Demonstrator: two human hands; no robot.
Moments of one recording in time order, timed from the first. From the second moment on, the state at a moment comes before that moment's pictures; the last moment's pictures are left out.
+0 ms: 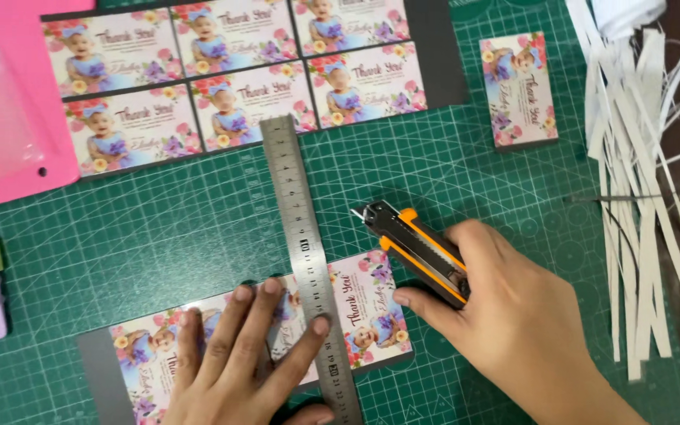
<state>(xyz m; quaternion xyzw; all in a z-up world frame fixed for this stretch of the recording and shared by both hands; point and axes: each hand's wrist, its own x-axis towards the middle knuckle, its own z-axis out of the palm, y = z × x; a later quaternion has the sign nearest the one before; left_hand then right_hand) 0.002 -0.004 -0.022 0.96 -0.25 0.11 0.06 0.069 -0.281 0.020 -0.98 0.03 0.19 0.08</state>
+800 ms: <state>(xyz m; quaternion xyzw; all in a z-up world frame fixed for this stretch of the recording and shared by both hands) -0.002 0.006 -0.026 0.95 -0.25 0.12 0.11 0.082 -0.252 0.033 -0.94 0.21 0.26 -0.01</state>
